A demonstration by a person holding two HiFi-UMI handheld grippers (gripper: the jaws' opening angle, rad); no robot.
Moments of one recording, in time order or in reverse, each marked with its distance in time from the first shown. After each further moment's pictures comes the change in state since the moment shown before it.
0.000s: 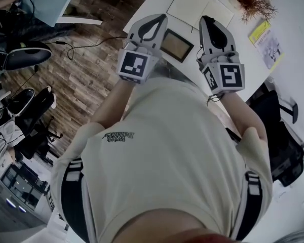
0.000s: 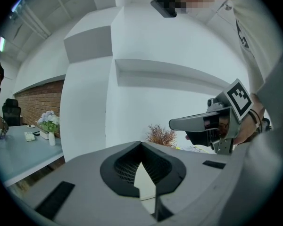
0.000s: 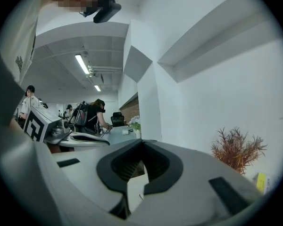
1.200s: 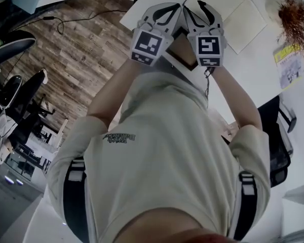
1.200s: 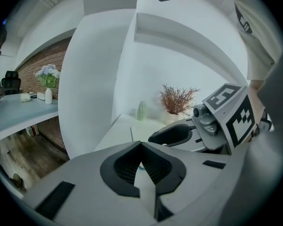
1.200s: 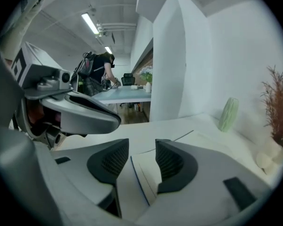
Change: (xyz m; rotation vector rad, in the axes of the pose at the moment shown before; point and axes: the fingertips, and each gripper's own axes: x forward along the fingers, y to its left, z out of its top) left arm 0.086 0.052 -0.199 -0.139 0.247 -0.023; right arm 0.150 0.001 -0.241 -0.174 0.428 0.121
